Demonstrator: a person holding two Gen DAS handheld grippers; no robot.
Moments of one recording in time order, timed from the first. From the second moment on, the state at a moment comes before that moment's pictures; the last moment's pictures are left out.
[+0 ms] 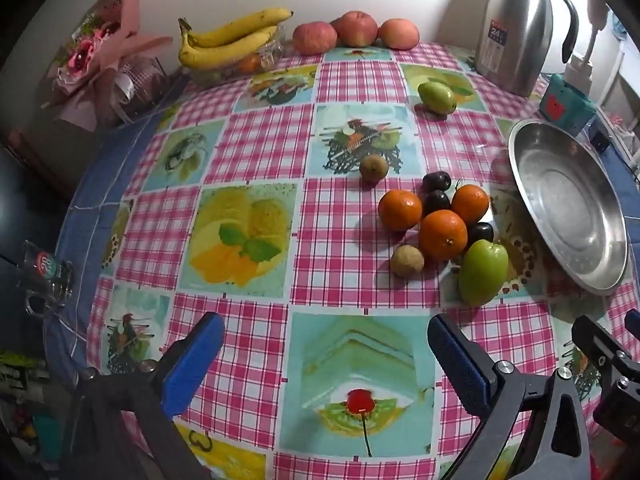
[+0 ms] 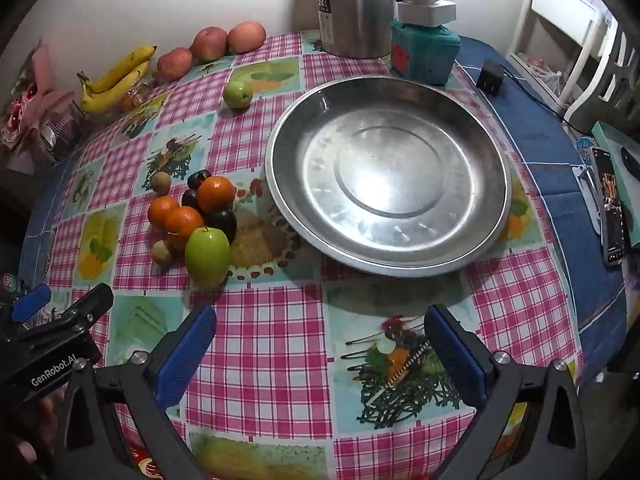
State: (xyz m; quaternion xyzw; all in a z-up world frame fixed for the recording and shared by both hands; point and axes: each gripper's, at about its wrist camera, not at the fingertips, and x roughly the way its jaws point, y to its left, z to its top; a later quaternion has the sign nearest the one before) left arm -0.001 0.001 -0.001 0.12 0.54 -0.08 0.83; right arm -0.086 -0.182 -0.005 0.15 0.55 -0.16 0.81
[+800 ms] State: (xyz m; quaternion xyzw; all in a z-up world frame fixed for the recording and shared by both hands) left arm 0.011 0.012 -0.017 0.11 0.59 -0.09 0.80; right arm -0.086 -0.184 0.000 0.15 0.53 -0.16 0.82
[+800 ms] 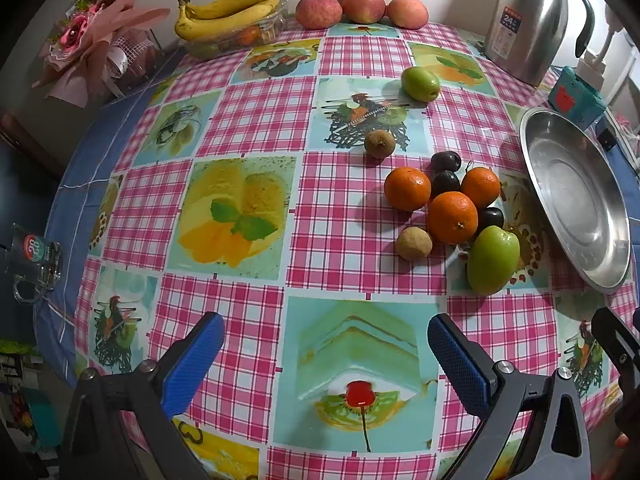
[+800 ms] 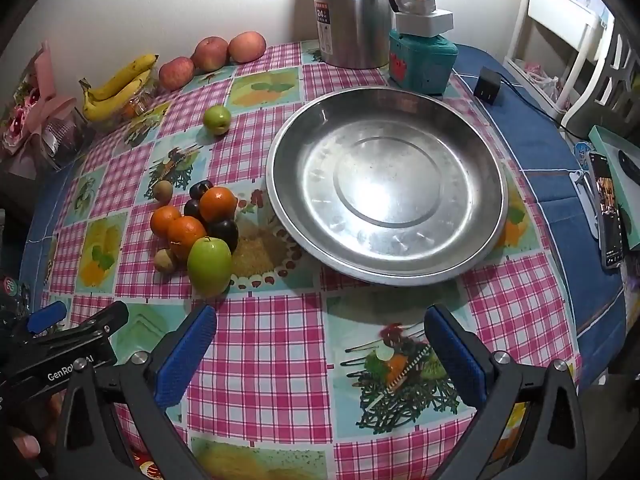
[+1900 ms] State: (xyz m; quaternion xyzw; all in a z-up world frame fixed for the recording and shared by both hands) left arm 0.009 0.008 -0.018 0.11 0.58 -0.08 0.80; right arm -0.087 -0.185 0.003 0.15 0.53 -0.15 0.82
